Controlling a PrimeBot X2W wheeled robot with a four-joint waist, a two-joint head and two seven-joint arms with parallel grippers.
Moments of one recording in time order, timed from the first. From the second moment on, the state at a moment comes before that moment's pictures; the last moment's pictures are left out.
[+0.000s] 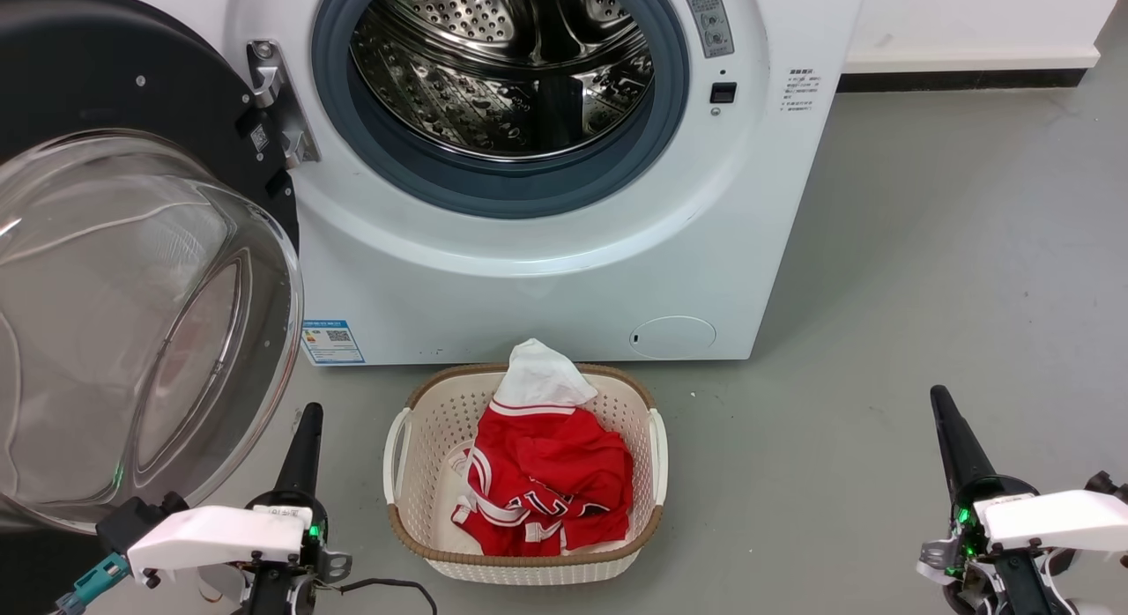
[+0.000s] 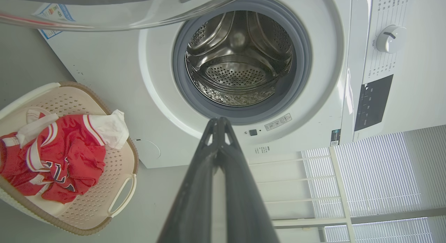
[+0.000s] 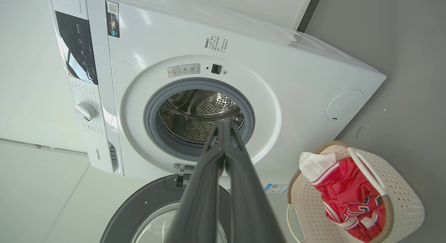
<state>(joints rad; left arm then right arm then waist) -0.09 0.05 0.09 0.23 -1.33 -0.11 0.05 -0.07 -0.08 -0.06 0.21 1.37 0.13 0.02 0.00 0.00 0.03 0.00</state>
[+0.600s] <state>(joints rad) -0.10 0.05 0.10 0.24 -1.48 -0.12 0.08 -0.08 -0.08 -0.07 0.23 1.51 0.13 0.06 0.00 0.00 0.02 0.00</state>
